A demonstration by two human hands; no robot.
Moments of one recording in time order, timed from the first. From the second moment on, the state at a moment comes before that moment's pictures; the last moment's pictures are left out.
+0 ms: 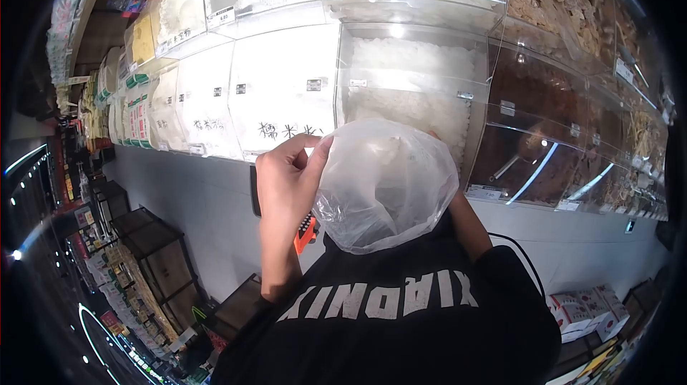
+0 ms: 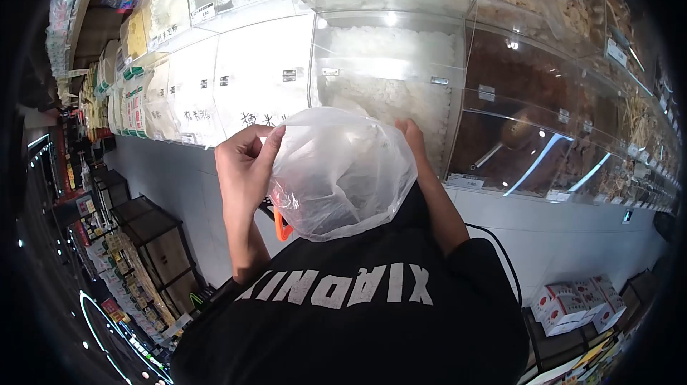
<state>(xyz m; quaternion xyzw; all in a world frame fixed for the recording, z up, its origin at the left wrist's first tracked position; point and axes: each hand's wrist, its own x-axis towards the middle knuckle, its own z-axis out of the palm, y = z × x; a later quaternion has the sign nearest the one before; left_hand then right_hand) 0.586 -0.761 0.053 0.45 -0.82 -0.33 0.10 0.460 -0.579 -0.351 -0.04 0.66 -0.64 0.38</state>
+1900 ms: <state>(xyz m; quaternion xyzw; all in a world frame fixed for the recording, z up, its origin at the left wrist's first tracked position) 0.600 -0.762 -0.002 0.33 -0.62 -0.69 0.18 0.502 -0.550 0.024 -0.24 0.83 -0.21 0.45</state>
